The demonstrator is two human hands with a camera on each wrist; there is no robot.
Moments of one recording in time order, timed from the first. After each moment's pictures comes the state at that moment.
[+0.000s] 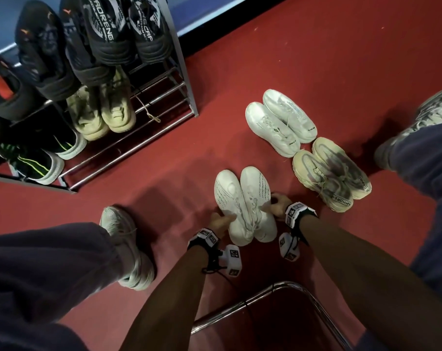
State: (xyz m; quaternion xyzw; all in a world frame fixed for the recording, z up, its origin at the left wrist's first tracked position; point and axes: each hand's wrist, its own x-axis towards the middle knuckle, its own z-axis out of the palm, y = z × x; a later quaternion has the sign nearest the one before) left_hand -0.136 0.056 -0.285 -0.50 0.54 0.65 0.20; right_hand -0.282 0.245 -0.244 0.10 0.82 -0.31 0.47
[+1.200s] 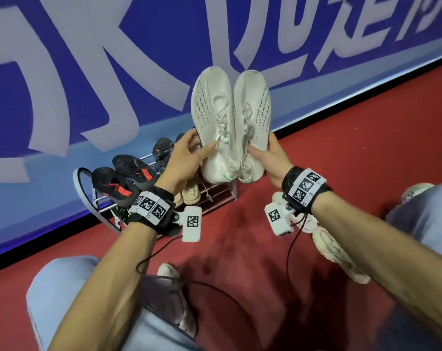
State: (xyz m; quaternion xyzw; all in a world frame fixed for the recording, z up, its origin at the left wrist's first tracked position) left_hand -0.148 -0.106 0.254 -0.14 0.74 0.63 -0.20; right_hand -0.276 0.073 0.208 -0.17 0.62 -0.74 0.19
